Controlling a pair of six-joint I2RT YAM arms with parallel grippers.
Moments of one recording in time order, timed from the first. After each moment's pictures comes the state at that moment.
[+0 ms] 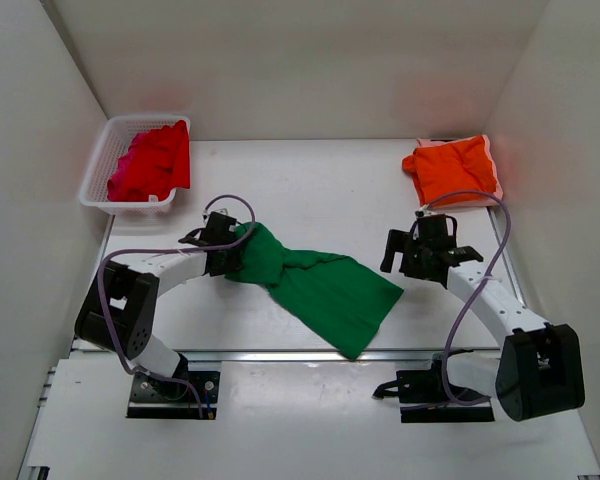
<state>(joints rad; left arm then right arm) -0.36 1.54 0.77 -0.27 -0.17 -0.52 0.20 1.17 0.69 -0.44 -0.04 0.36</state>
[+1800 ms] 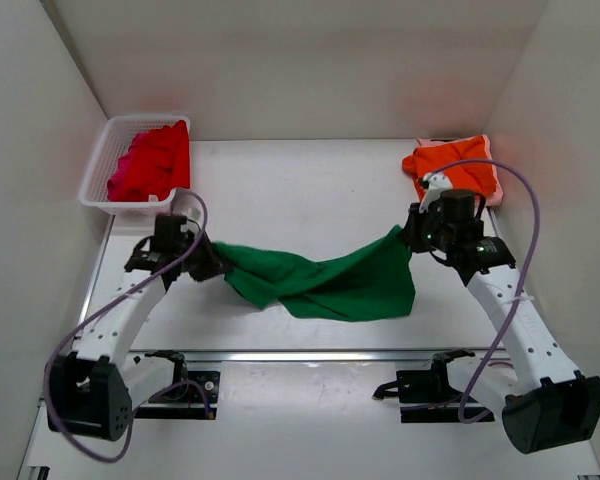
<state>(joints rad) -0.14 1.05 0.84 -0.56 0.35 -0.61 0.20 1.00 1.00 -0.58 -0.16 0.11</state>
